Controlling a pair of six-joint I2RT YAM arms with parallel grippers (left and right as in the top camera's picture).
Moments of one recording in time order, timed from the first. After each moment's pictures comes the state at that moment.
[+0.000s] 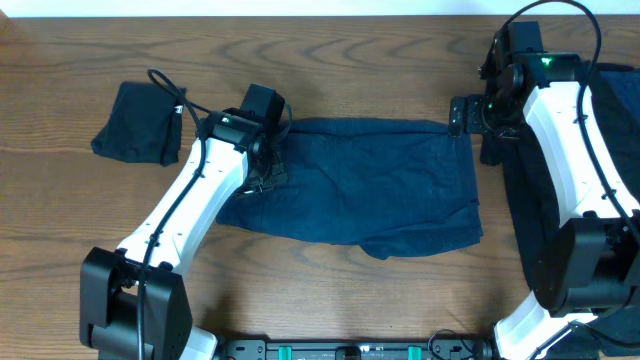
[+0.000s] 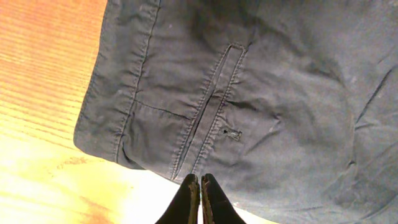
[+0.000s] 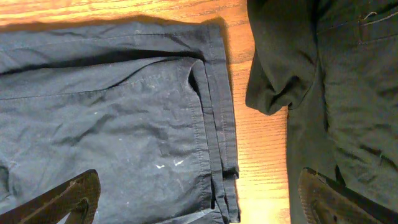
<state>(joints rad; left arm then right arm) -0.33 1.66 1.28 -1.06 -0.03 -0.57 0.04 1.84 1.65 -1.18 0.00 0.17</state>
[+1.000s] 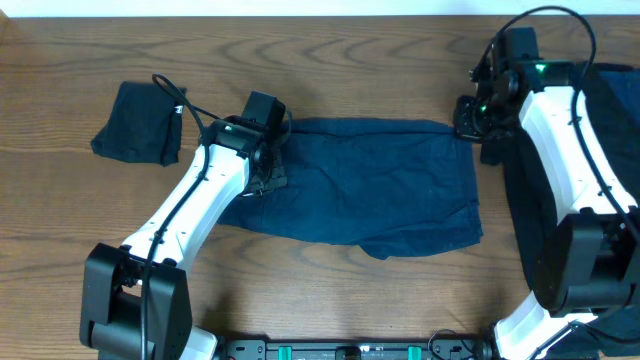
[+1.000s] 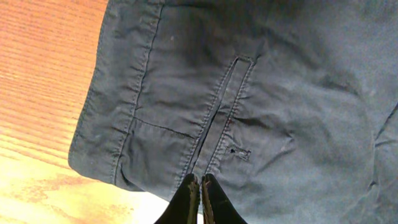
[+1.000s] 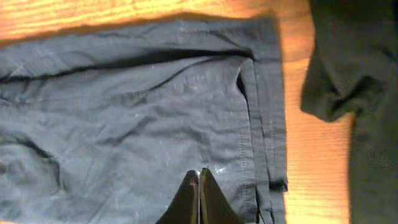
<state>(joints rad) -0.33 1.66 1.20 -0.96 -0.06 -0.56 0.04 1.84 1.55 -1.06 -0.17 0.23</state>
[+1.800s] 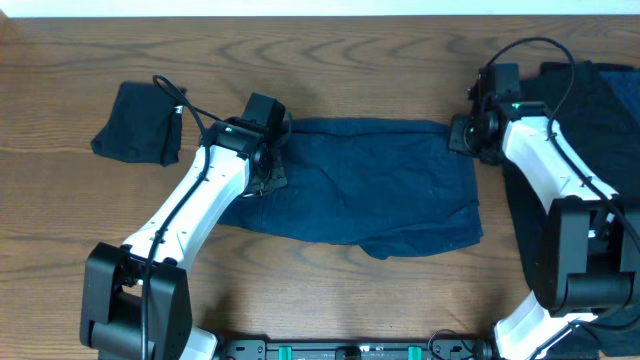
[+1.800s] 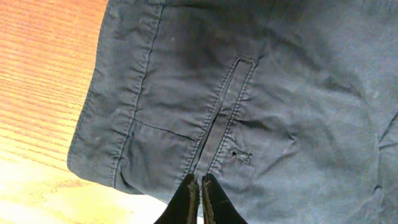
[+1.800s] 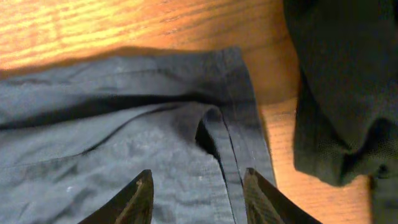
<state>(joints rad) -0.33 1.66 1.19 -0.94 -0.07 -0.56 0.04 1.84 1.24 -0.60 -0.05 0.29</state>
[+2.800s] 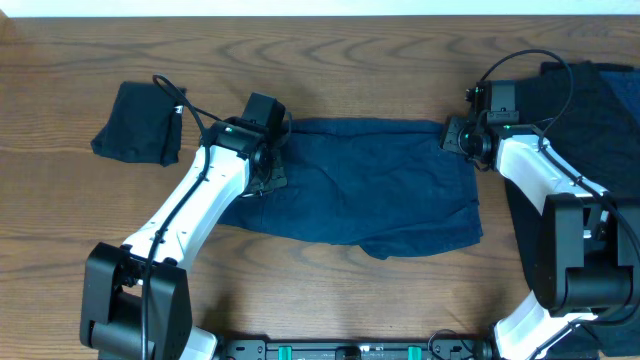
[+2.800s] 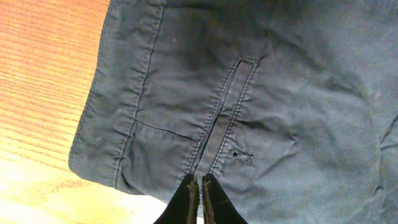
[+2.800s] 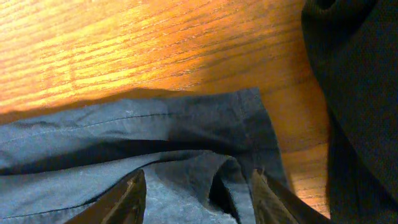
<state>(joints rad) -0.33 1.66 1.19 -0.94 -0.07 -0.56 0.04 1.84 1.10 -0.31 -0.07 0.33</state>
